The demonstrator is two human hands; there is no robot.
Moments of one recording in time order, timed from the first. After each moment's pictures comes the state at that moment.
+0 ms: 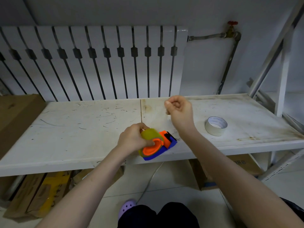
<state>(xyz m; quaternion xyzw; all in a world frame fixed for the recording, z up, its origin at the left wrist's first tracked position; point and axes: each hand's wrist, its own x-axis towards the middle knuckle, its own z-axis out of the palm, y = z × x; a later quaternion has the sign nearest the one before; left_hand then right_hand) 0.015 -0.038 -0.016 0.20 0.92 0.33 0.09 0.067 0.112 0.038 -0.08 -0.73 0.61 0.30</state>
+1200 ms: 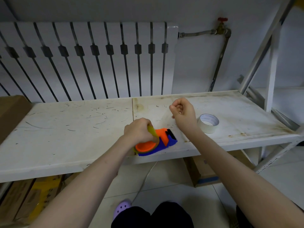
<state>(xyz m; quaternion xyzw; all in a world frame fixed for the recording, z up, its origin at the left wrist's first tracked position) 0.011 0.013 0.001 0.24 0.95 0.17 0.12 0.066 0.162 0.013 -0.12 -0.78 0.55 0.29</state>
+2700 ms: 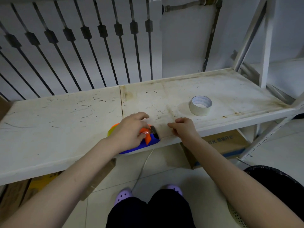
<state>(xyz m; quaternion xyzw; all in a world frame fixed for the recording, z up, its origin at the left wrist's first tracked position) 0.031 0.001 -0.016 0.47 0.88 0.09 0.01 0.094 0.189 -0.070 -0.37 -0.62 0.69 0.11</state>
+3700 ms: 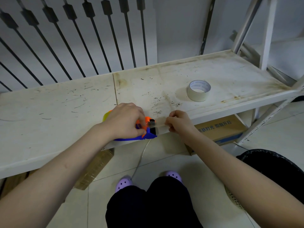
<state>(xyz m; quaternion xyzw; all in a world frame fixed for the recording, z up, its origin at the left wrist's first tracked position) 0.026 0.008 -0.015 0.51 0.86 0.01 0.02 0.111 0.179 -0.086 -0.32 -0.66 0.68 0.07</state>
